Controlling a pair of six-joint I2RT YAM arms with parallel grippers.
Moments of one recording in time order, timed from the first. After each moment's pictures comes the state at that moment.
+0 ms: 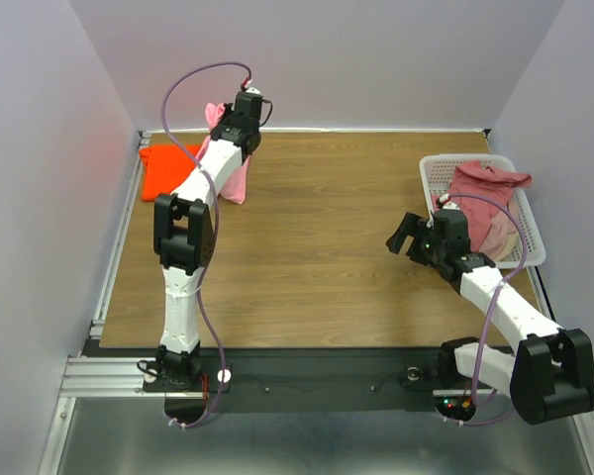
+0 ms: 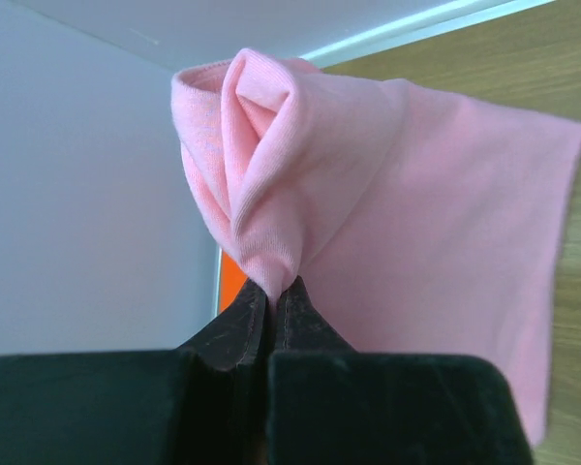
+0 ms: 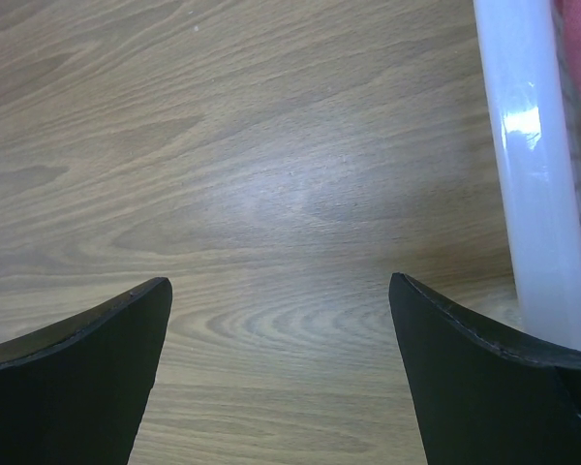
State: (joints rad) left arm -0.31 2.20 2.03 -0.40 -0.73 0.36; right arm 0.17 1.09 0.58 -0.19 -0.03 0.53
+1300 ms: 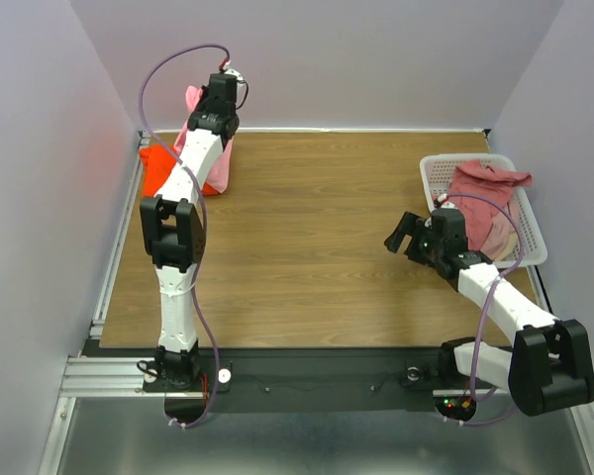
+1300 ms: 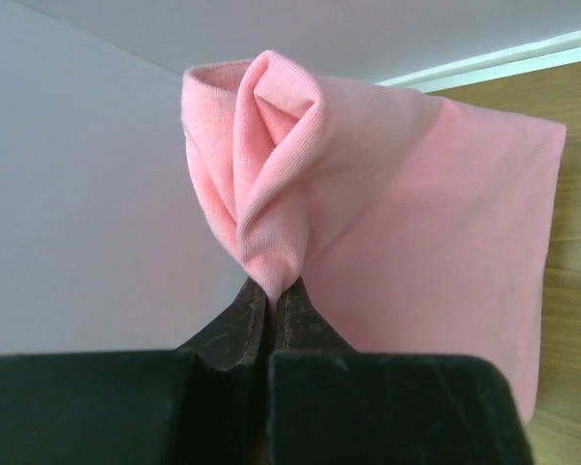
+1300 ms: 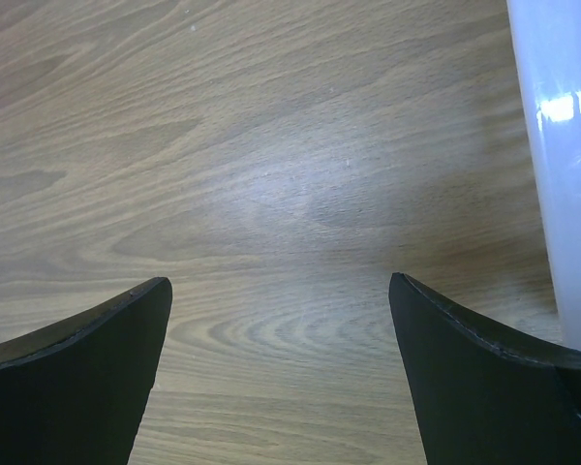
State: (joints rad) left arm -0.22 2.20 2.18 -0.46 -0.66 0.45; right arm 0.17 1.14 0.58 -0.15 -0.03 0.55
